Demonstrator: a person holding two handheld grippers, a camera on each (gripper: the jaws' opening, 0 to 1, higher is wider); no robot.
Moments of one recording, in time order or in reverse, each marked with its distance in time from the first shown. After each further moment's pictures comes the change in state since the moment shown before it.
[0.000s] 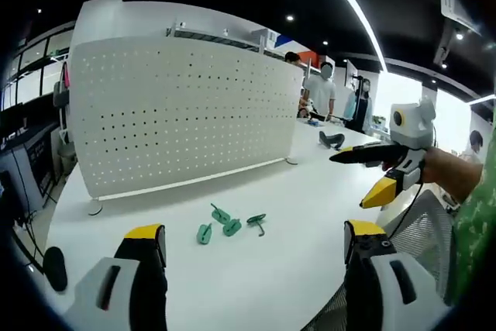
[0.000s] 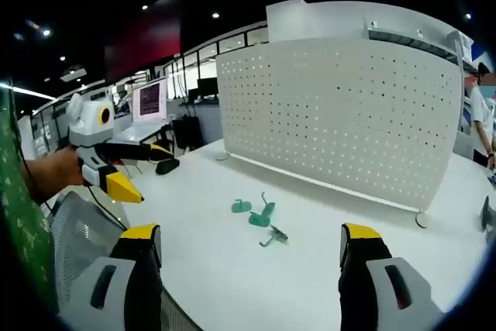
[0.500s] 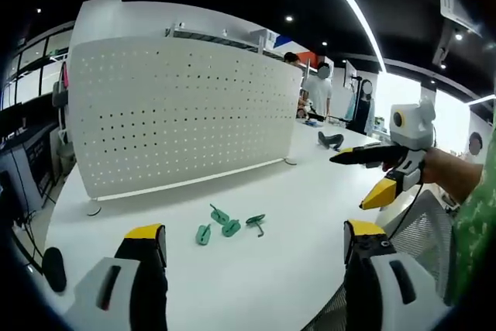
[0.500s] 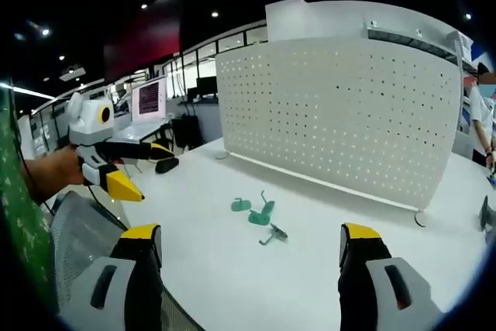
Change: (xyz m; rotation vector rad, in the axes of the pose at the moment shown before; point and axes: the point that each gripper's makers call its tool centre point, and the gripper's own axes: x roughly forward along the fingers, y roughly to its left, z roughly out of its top) left arm 0.001 0.000 0.000 -0.001 -0.001 -0.007; right arm 0.000 0.000 -0.002 0.001 0.007 -0.006
